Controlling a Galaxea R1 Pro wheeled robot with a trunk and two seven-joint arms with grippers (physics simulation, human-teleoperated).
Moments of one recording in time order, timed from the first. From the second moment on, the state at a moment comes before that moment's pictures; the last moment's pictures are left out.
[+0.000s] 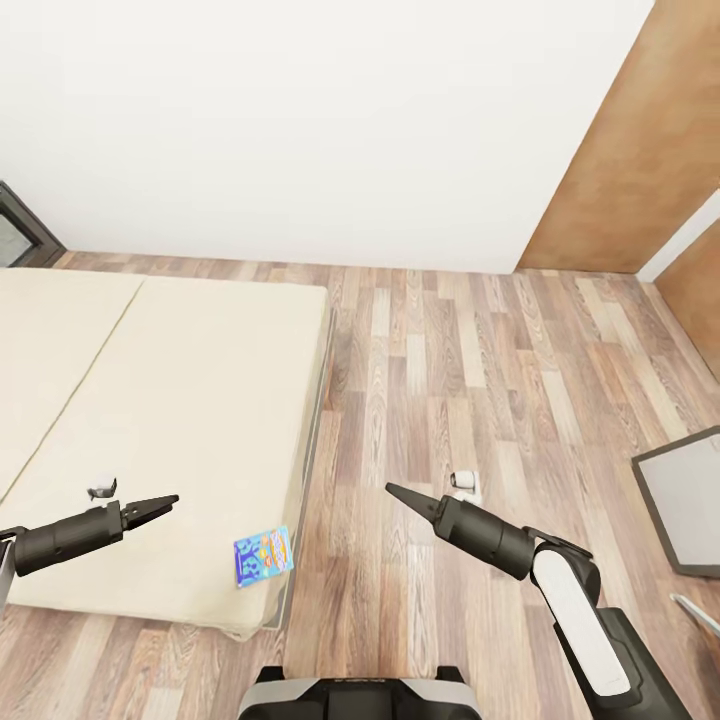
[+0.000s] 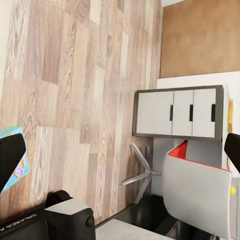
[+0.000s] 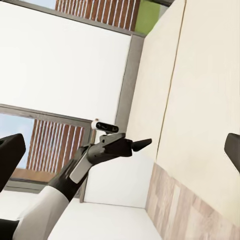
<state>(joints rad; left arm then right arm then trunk) -0.54 0.38 0.51 -0.98 -0.05 0.85 -1.47 -0.32 -0.09 0.10 -1.57 -0.88 0.77 0.69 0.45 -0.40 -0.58</state>
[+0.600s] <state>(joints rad) -0.54 0.38 0.51 -0.98 -0.05 0.85 -1.46 -0.32 -0.09 0.10 -1.55 -0.88 0.76 0.69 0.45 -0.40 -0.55</state>
